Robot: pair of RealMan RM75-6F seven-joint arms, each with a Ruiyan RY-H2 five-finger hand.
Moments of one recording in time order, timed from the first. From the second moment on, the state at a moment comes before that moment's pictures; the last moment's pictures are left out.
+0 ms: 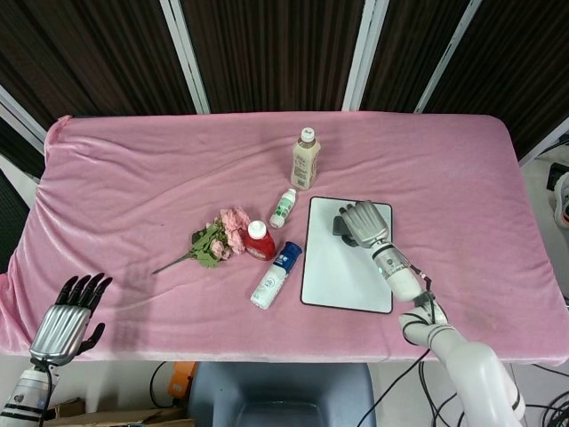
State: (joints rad) left arm -0.18 -1.17 0.03 -1.63 1.50 1.31 0.25; right arm 0.87 -1.95 0.13 -0.40 -1.45 0.80 -0.11
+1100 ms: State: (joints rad) left arm -0.16 -1.16 0.07 -1.63 1.58 1.36 0.23; right arm 0.68 -1.46 -0.10 -1.22 -1.69 1.20 -0.19
